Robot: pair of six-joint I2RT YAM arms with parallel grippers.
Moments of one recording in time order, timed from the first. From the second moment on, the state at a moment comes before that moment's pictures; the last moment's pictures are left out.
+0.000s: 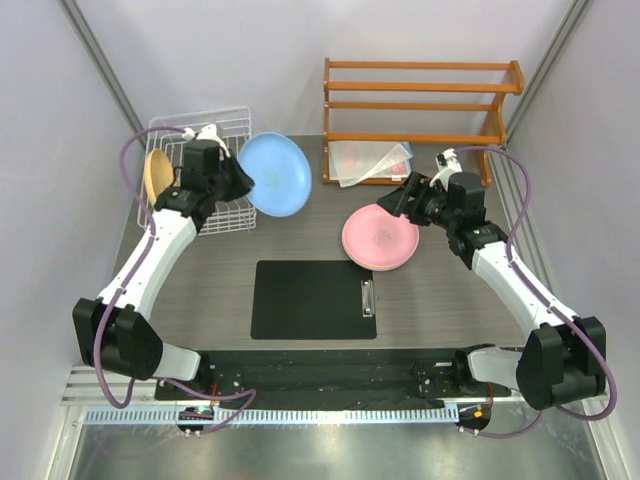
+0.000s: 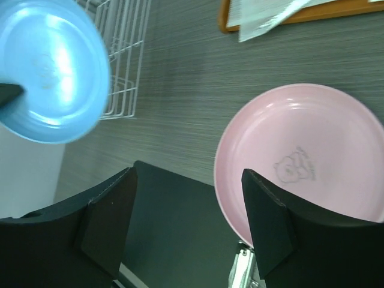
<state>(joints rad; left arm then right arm) -0.22 1.40 1.32 -0.43 -0.05 -0.48 0.19 1.22 0.89 -0.07 -0.35 0.57</state>
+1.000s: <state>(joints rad) -0.55 1.40 1.26 -0.40 -0.11 -0.54 0.32 1.27 0.89 -0.09 -0.22 0.60</state>
